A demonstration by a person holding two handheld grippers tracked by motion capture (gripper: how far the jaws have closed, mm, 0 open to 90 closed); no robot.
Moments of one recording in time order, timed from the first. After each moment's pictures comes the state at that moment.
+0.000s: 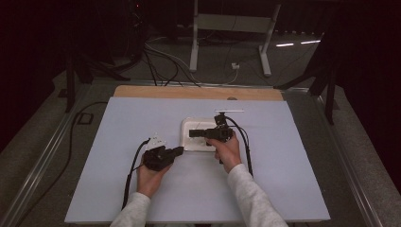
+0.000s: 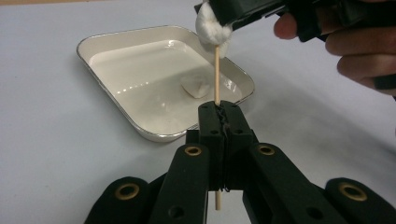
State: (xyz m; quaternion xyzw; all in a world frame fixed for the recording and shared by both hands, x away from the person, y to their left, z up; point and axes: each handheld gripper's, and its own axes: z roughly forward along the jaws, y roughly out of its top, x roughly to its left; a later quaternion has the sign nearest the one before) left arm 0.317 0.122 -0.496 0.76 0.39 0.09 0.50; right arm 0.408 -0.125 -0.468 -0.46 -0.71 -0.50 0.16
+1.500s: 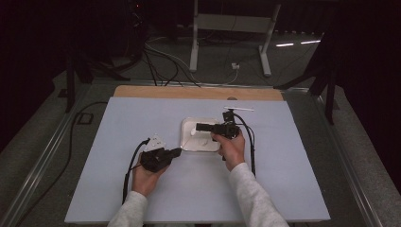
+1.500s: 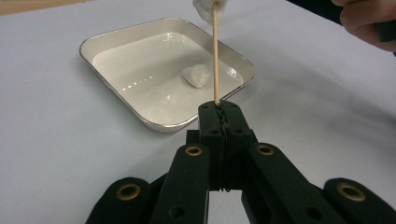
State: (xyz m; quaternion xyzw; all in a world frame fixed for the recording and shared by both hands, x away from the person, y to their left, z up) left arm 0.313 0.127 -0.490 0.79 0.36 0.11 0.48; right arm 0.408 -0.144 -0.456 -0.49 -0.67 -0.54 0.14
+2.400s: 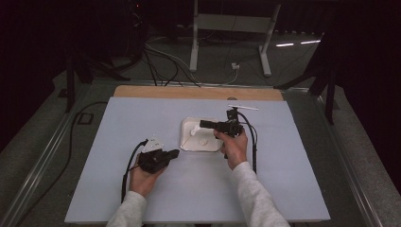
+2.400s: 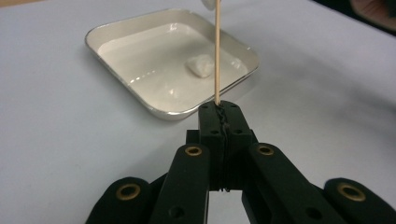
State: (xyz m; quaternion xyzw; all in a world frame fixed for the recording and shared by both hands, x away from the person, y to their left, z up) left arm 0.311 0.133 -0.492 0.80 0.36 0.11 0.46; right arm 0.410 -0.152 -0.451 -0.50 -0.66 -0.55 0.13
